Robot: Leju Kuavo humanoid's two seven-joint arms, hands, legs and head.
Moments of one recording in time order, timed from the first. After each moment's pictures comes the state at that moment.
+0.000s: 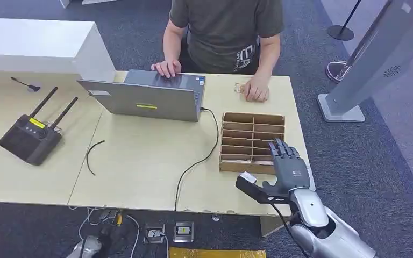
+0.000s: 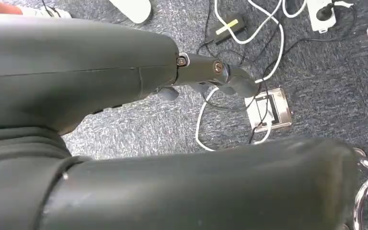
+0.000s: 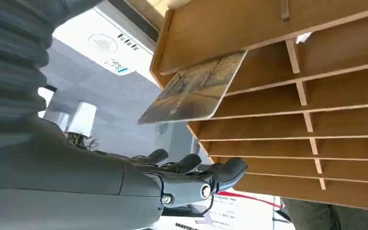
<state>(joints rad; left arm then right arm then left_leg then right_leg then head) -0.30 0.10 -0.54 -0.39 0.15 0.14 0.07 -0.43 -0.44 0.97 -1.44 0.90 -0.30 0.57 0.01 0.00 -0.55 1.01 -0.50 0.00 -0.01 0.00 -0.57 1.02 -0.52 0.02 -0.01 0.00</state>
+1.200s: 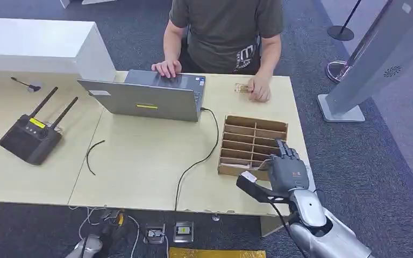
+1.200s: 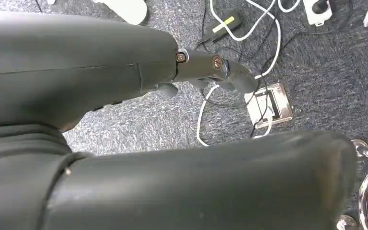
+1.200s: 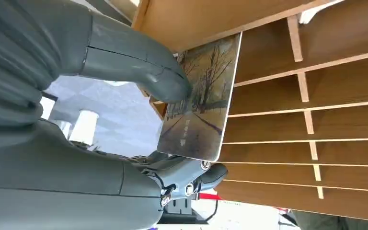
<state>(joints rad) -0.31 0.11 -0.60 -0.38 0.16 0.13 0.07 -0.44 -0.41 0.97 -1.36 0.88 -0.37 0.54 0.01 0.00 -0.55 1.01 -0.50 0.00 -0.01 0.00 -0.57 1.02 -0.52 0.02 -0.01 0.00</state>
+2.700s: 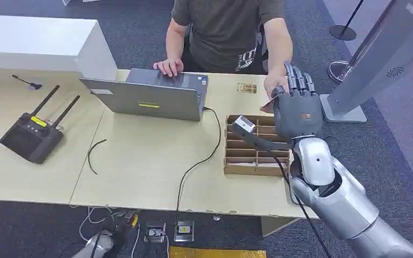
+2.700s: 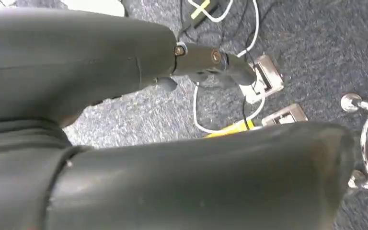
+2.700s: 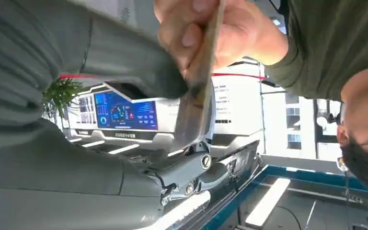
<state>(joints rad) -0.35 0.06 -0.67 -0.35 0.07 0.07 0.07 -0.66 -0.34 0.83 -1.52 1.21 -0.28 0.54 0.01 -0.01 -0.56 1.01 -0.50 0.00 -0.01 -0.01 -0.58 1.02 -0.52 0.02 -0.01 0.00</state>
